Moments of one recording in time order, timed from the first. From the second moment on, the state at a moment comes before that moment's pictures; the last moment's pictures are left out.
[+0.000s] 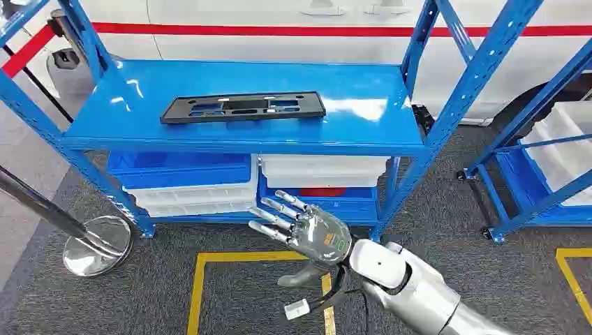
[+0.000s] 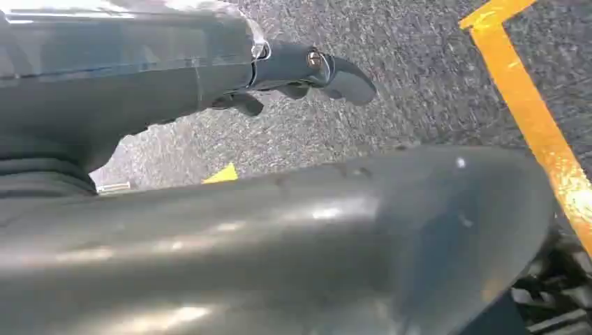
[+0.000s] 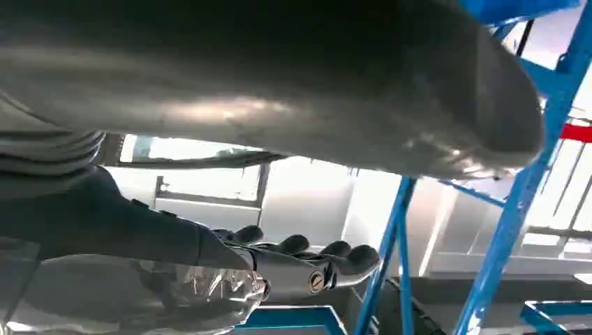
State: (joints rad) left arm -0.14 -0.23 0.90 -0.20 -1.30 0.15 0.04; right arm -0.43 -0.29 0.81 -1.47 1.36 -0.49 -0.31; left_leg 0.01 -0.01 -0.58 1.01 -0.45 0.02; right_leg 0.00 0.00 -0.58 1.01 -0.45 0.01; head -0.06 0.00
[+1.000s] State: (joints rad) left arm -0.14 -0.23 0.92 -0.20 -1.28 0.15 0.04; right arm -0.41 -0.32 0.83 -1.49 1.35 -0.49 -0.33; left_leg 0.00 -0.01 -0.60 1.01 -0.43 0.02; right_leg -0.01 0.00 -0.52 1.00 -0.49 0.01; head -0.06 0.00
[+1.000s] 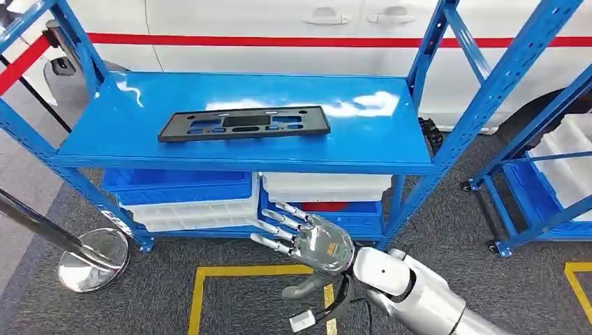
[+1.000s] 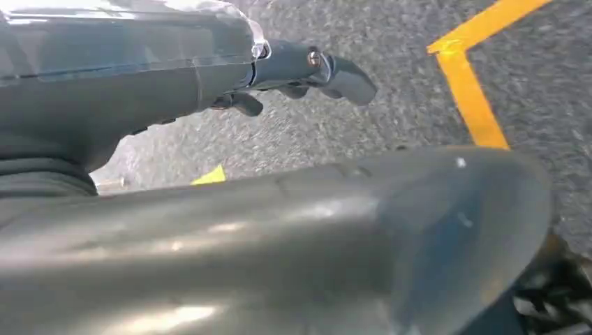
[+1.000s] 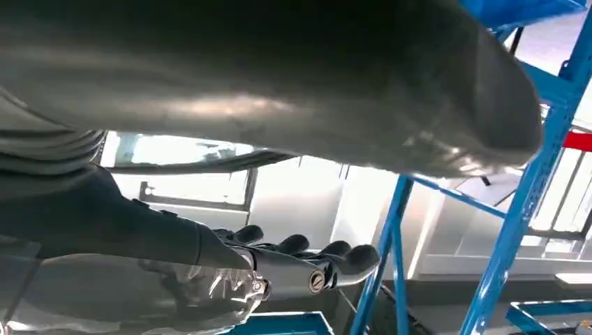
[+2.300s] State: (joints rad) left arm -0.15 -0.23 0.93 -0.20 -1.29 0.15 0.05; right arm -0.43 -0.31 0.83 -1.47 1.34 -0.49 -0.34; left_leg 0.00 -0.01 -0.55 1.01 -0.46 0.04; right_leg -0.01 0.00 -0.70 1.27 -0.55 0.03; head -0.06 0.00
